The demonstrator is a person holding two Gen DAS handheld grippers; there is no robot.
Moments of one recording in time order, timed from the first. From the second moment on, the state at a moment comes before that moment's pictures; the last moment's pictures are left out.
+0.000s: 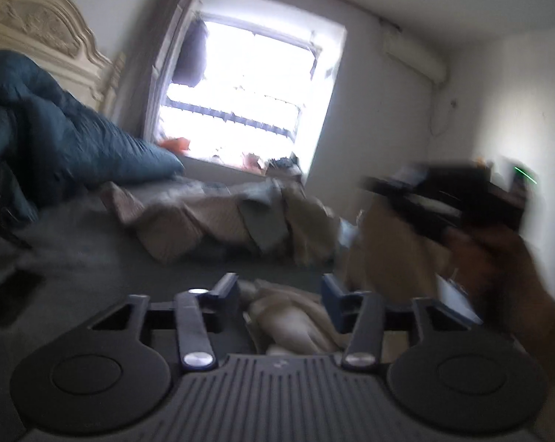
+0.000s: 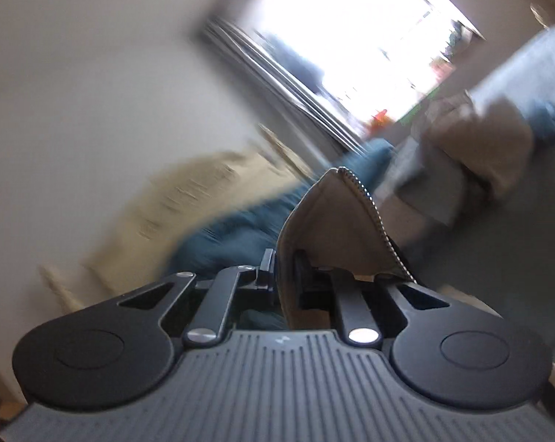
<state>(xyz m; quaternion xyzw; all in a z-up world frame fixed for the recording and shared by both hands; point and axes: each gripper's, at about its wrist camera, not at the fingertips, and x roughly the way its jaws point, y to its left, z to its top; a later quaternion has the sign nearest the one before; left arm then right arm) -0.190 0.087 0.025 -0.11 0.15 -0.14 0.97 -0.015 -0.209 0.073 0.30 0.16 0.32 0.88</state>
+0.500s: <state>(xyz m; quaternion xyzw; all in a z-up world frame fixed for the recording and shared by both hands) -0.207 0.040 -0.031 -0.10 0.29 -0.33 0.89 0.040 -0.254 0.022 0.24 0.36 0.32 0.85</state>
